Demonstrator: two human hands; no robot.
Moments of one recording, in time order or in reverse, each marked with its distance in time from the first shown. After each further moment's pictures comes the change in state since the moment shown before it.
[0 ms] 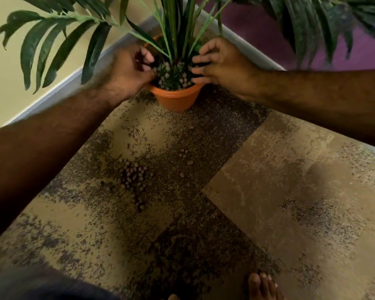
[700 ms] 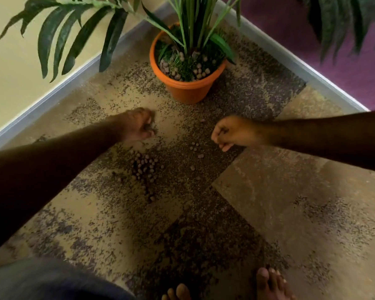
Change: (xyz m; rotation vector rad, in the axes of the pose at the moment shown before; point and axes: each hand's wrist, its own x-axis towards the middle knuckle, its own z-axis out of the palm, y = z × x) left_hand -0.081 -0.101 0.012 0.717 -0.579 -0.053; right_hand -0.056 0.121 0.016 -0.399 -0.381 0.400
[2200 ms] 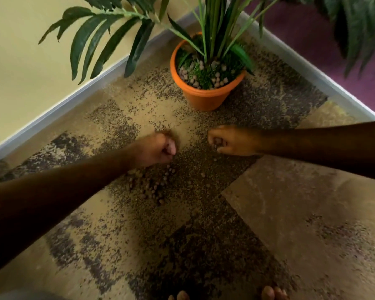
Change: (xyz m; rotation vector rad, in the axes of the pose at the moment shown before) left_hand -0.046 0.049 0.020 -0.323 0.014 0.090; right_hand 0.031 -0.013 0.006 -0.684 -0.058 -0.498
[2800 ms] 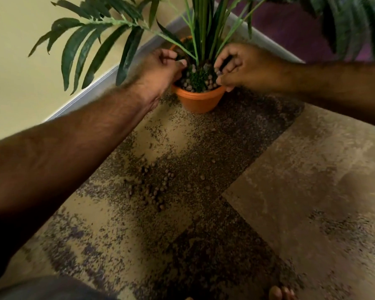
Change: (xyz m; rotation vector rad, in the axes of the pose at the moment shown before) left_hand 0.094 0.062 -0.115 -0.975 0.665 -0.137; right_hand -0.013 -0.041 -0.138 0.466 0.482 0.187
